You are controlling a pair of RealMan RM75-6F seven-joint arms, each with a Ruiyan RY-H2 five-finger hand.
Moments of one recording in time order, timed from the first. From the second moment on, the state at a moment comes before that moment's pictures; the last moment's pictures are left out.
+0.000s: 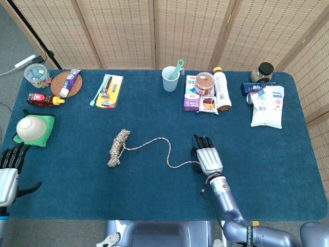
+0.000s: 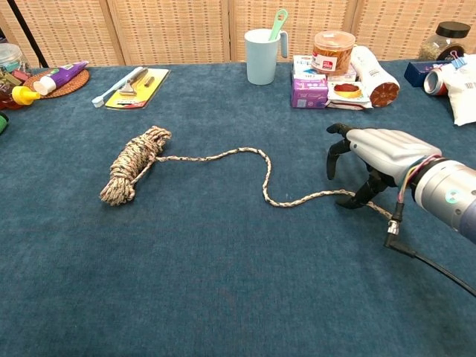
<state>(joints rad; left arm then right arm) -0.05 -1.16 -0.04 -1.67 1.49 1.52 0.05 0.54 -1.77 0.23 -1.42 -1.07 1.05 -0.53</state>
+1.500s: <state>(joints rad) -0.05 -1.16 -0.04 -1.67 1.49 1.51 0.05 0.56 -1.80 0.18 -1.37 -1.06 1.08 -0.52</state>
